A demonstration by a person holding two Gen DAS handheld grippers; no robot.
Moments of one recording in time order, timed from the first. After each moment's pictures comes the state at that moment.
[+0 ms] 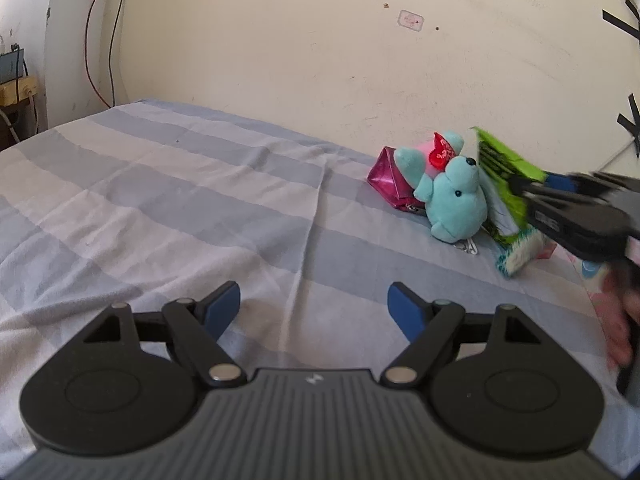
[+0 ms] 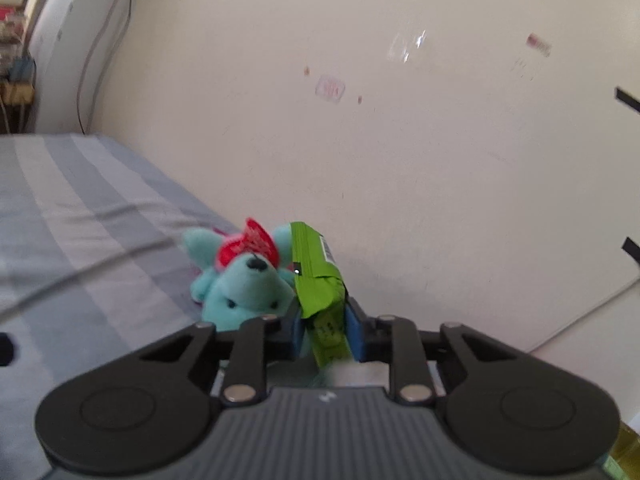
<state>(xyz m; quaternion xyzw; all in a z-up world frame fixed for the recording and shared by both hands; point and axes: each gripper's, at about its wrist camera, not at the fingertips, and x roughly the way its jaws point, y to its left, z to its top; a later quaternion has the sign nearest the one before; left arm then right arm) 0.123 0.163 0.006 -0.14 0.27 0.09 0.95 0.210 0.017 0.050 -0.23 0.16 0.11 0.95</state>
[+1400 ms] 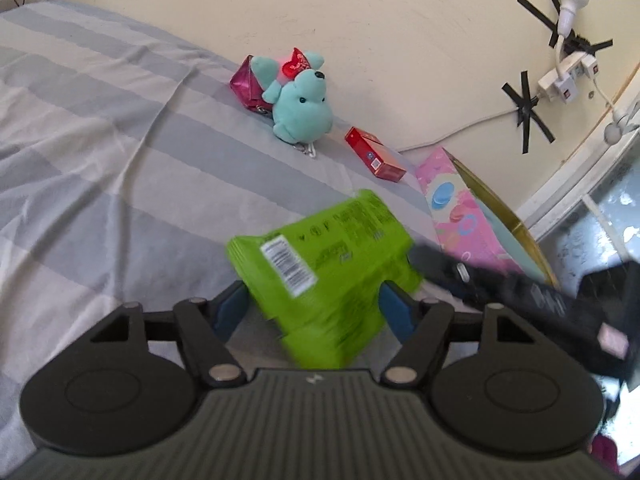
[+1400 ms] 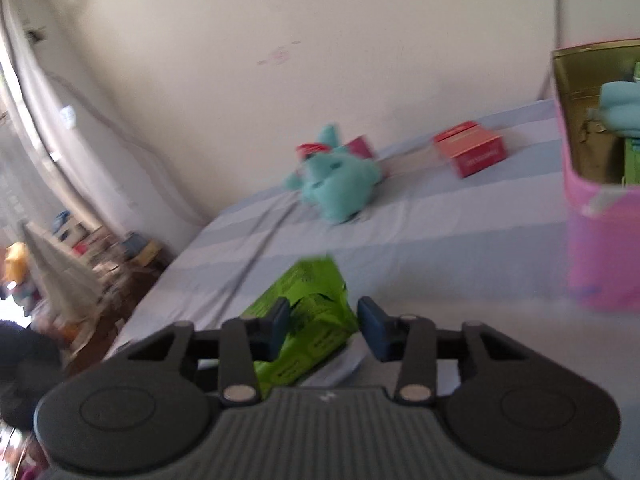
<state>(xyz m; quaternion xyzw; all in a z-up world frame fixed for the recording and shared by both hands) 0.078 0.124 0.007 -0.25 0.34 -0.11 0.90 0.126 -0.116 0.031 0.19 0.34 0.30 0.87</state>
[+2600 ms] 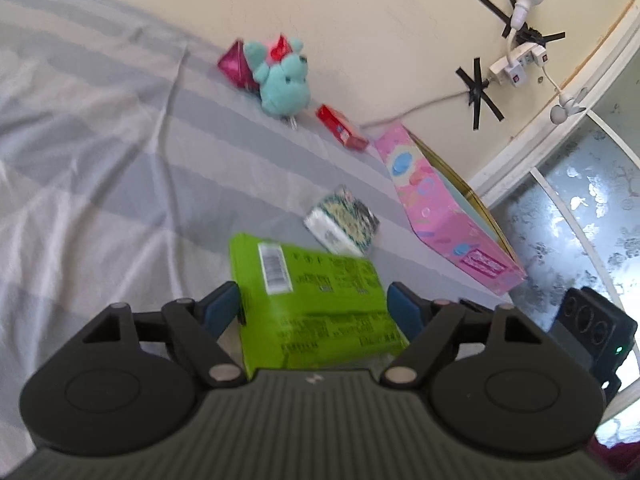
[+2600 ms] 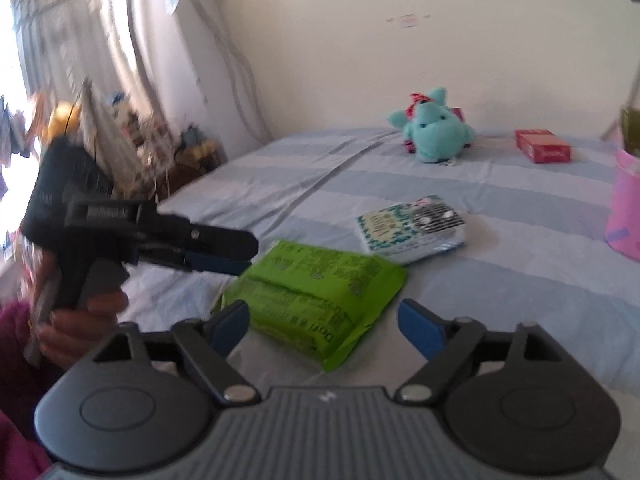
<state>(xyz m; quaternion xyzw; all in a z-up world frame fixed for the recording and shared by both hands) 0.034 0.156 -0.003 -0.26 0.36 -0.20 0.87 0.037 -0.063 0.023 0.01 0.33 0.35 0.87</state>
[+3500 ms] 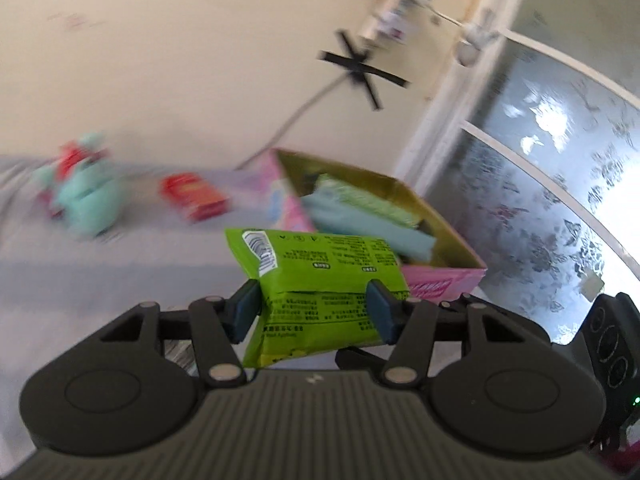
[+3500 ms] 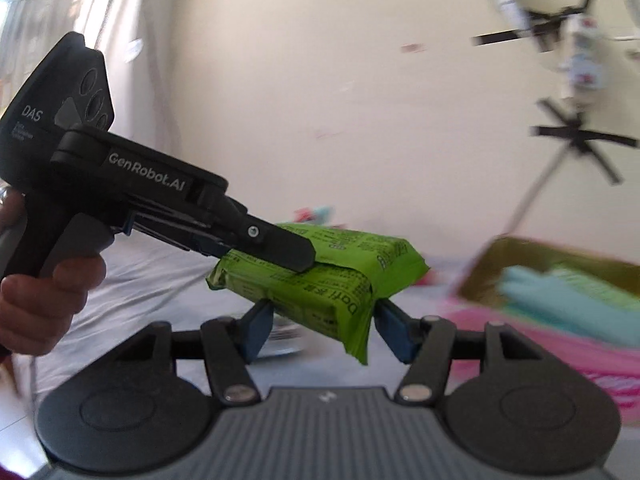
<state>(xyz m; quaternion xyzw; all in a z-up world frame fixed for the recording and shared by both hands) 0.106 -0.007 0.088 -0.10 0.29 -0.29 0.91 0.003 -0.164 0.106 -0.03 0.17 0.19 0.97</state>
